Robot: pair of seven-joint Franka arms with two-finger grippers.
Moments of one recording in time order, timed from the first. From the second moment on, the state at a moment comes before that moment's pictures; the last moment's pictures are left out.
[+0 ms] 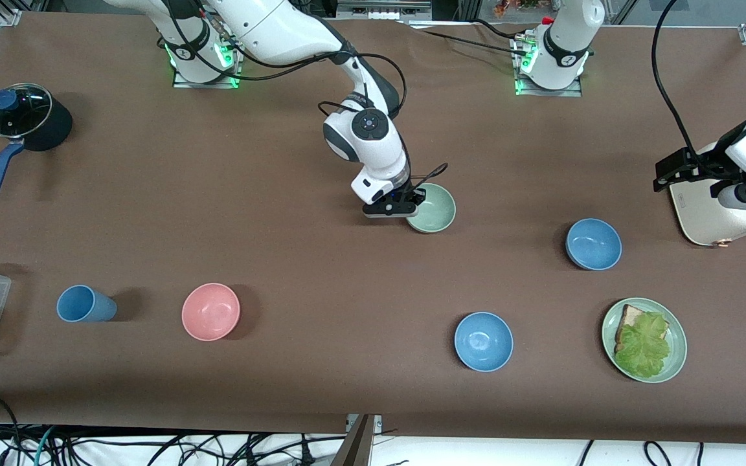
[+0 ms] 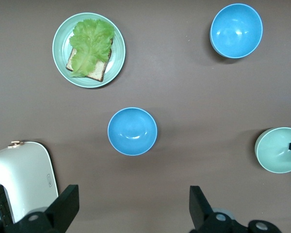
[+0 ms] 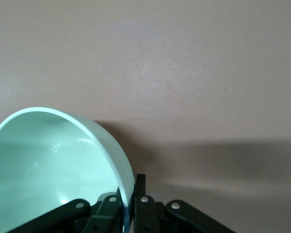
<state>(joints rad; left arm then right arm) 0.04 0.10 -0.04 -1.56 0.00 1.62 0.06 0.83 0.83 0.07 -1.53 0.01 2.63 0.93</state>
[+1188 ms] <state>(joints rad) 0.03 0.12 -0.06 -1.54 0.00 1.62 0.06 0.82 0.75 -0.02 -1.49 0.01 2.48 0.93</state>
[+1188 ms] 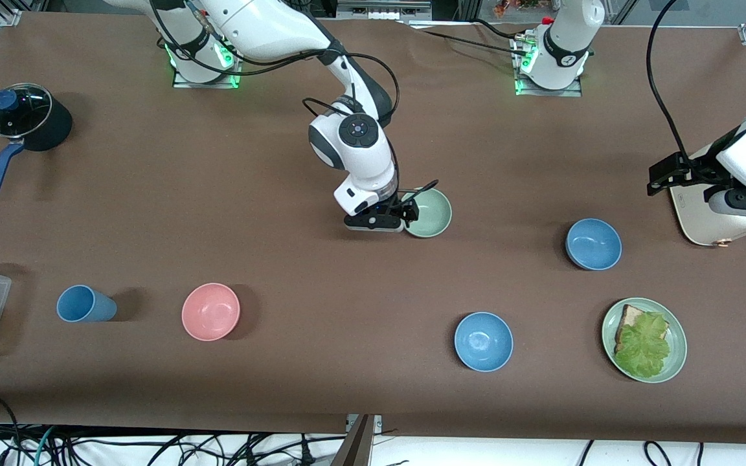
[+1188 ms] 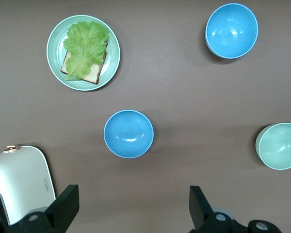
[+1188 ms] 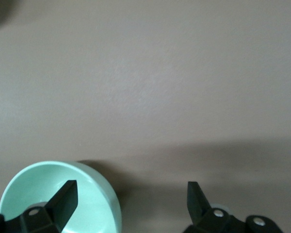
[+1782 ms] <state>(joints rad) 0.01 0.12 -0.10 -1.53 0.00 1.56 0.06 0.69 0.63 -0.02 -1.49 0.01 2.25 0.69</state>
